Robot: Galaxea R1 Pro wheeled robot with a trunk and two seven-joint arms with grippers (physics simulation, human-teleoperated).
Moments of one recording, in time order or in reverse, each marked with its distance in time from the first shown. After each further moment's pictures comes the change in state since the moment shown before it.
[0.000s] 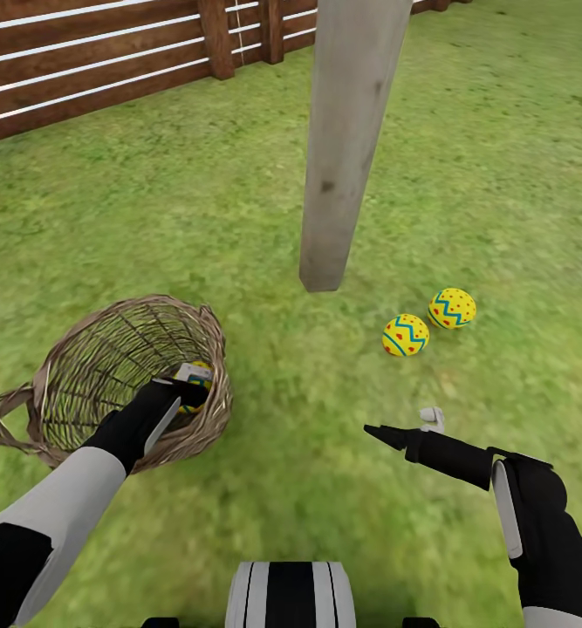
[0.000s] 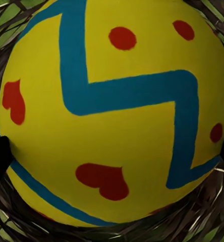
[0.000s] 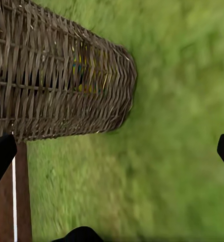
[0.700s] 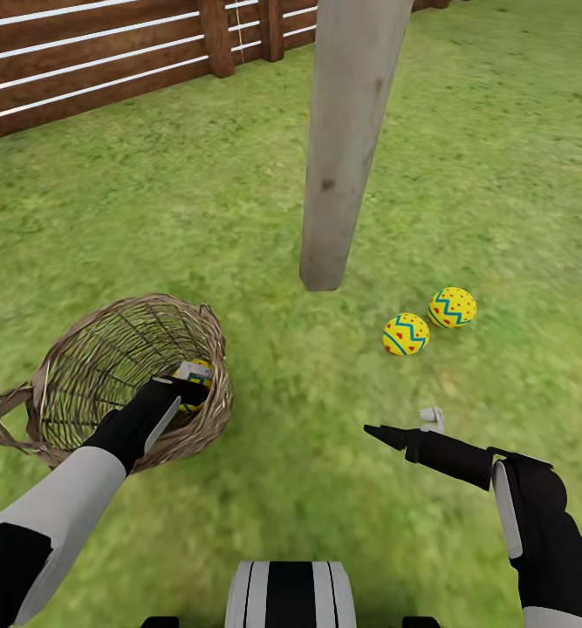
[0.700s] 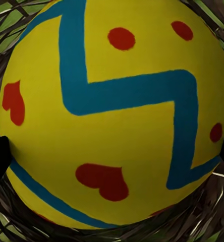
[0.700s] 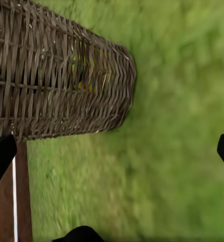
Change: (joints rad) left arm 0.000 0.000 0.001 -0.009 0.000 -0.006 0.006; right arm 0.000 -0.001 0.000 0.000 0.000 0.000 0.001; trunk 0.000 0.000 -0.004
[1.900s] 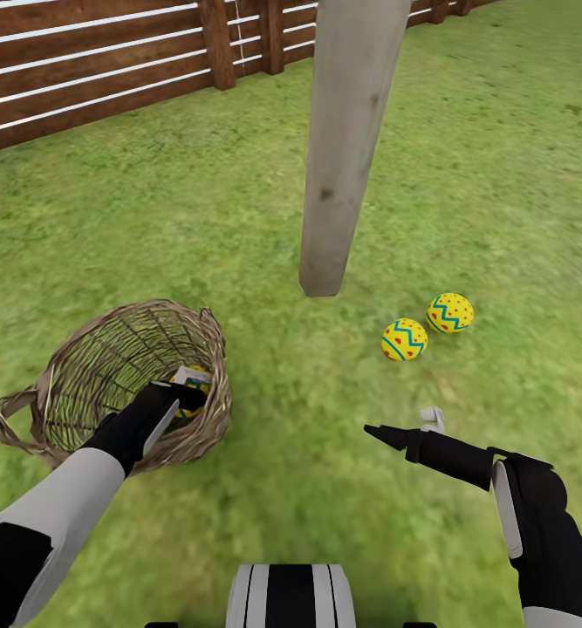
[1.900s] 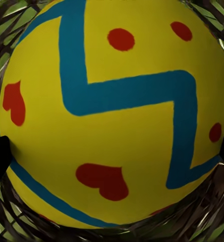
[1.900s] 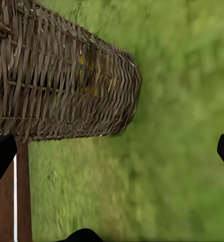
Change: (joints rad) left arm 0.001 0.003 0.005 0.033 -0.004 0.009 0.005; right arm 0.000 0.000 -0.001 0.000 0.000 0.000 0.006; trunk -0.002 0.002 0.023
